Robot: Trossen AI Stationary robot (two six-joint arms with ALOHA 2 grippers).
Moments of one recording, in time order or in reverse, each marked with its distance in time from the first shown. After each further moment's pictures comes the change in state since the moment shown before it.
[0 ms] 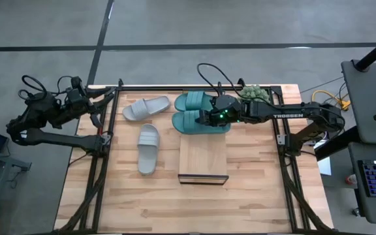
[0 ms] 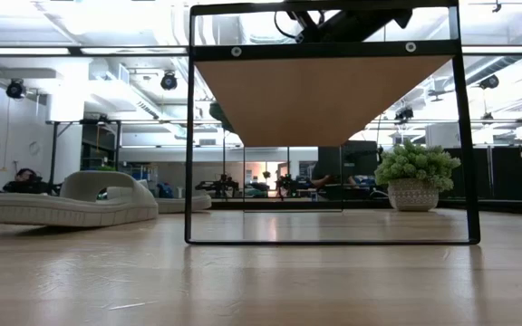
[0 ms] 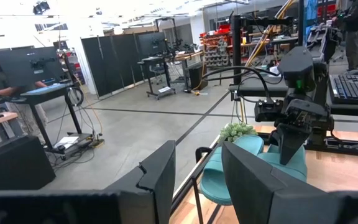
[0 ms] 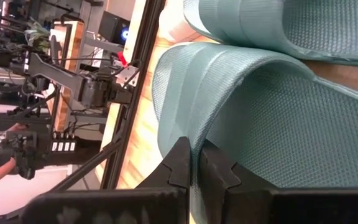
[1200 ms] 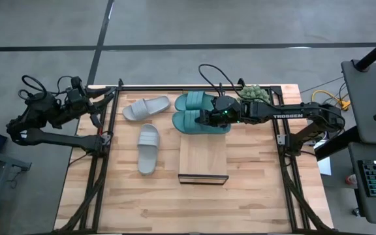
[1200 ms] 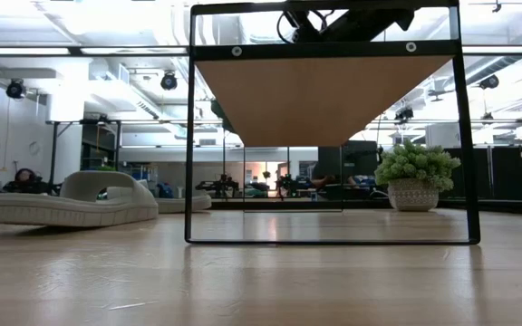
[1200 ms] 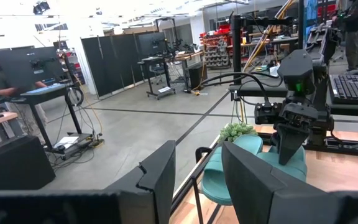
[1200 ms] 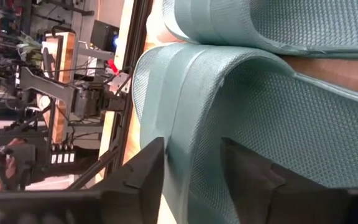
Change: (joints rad) left arm 0.000 0.000 0.000 0.000 0.000 0.000; right arm 0.000 0.000 -0.016 -0.008 0.025 0.072
